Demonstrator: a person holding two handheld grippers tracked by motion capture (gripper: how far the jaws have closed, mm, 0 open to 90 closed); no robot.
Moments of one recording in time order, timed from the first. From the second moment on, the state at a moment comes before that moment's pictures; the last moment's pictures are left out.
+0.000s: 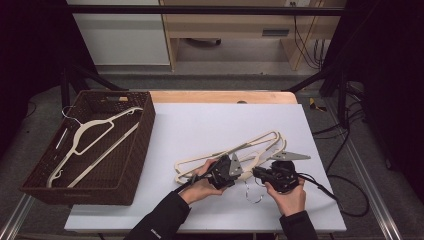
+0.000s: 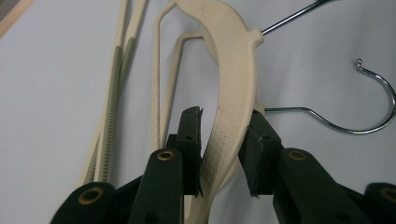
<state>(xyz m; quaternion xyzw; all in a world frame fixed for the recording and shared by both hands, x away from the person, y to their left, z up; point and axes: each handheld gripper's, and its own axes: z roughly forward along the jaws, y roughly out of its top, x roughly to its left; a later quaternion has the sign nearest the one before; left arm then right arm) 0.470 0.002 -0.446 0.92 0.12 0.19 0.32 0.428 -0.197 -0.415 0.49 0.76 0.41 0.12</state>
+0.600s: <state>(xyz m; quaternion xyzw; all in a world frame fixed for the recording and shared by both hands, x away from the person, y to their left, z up) 0.477 0.023 -0.422 0.89 0.16 0.23 0.35 0.419 -0.243 -0.390 0.46 0.69 0.49 0.25</state>
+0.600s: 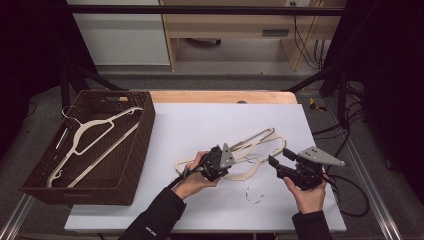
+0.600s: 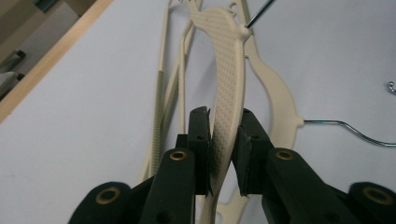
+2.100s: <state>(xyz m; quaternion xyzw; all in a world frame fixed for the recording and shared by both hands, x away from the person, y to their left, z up) 0.462 0.169 -0.285 0.81 0.26 0.20 0.48 0.423 -0.232 -0.404 0.41 0.75 0.47 0.22</state>
